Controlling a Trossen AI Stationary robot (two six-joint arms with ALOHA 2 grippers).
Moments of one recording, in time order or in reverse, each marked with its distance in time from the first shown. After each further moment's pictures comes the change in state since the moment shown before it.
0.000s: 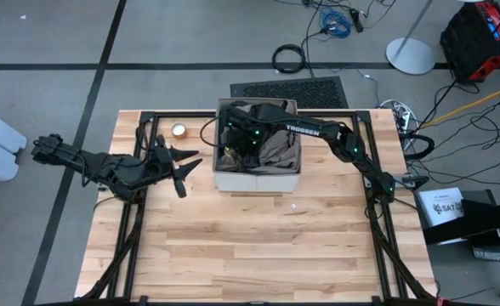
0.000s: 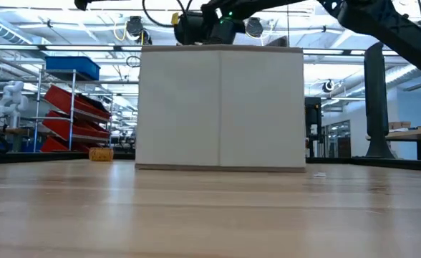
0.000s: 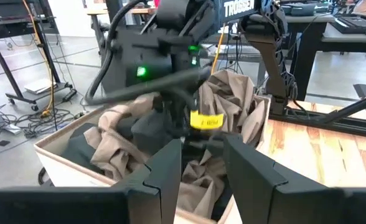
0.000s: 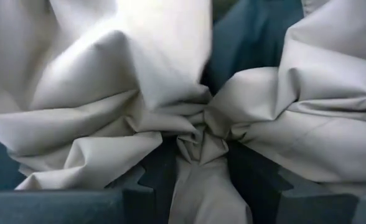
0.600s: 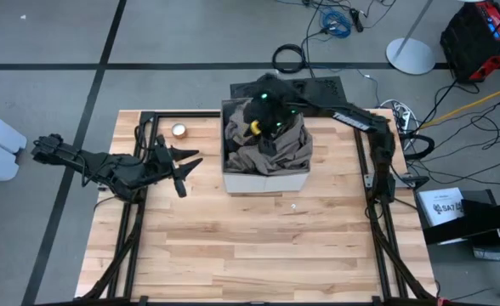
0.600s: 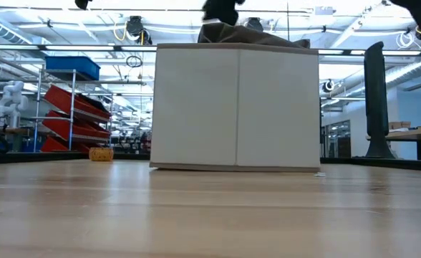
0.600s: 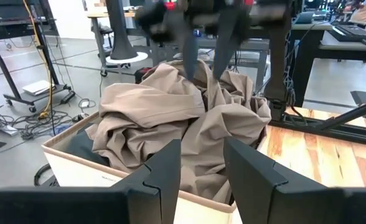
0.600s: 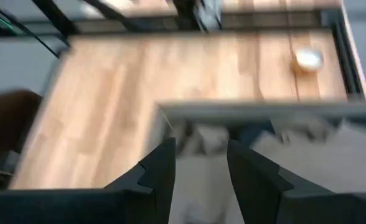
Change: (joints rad) left arm 0.000 0.000 0.000 0.026 0.000 0.001; right arm 0.006 -0.353 0.000 0.068 -0.215 0.125
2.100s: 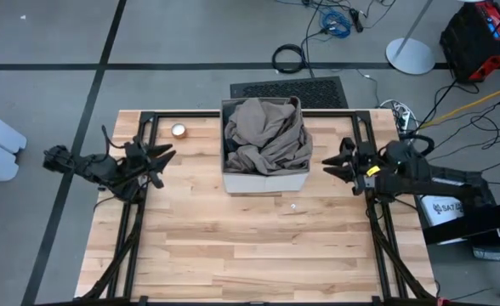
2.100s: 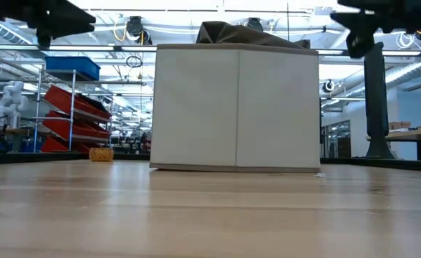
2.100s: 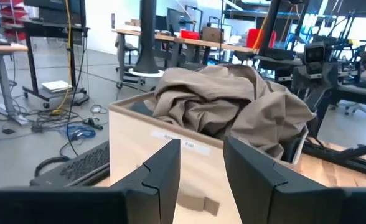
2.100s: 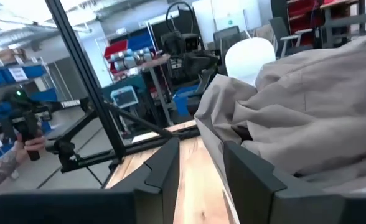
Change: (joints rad) left arm -0.019 -0.557 -0.353 -0.041 -0.106 -0.017; right arm 0.106 -1.643 -1.913 1.171 0.155 0.519
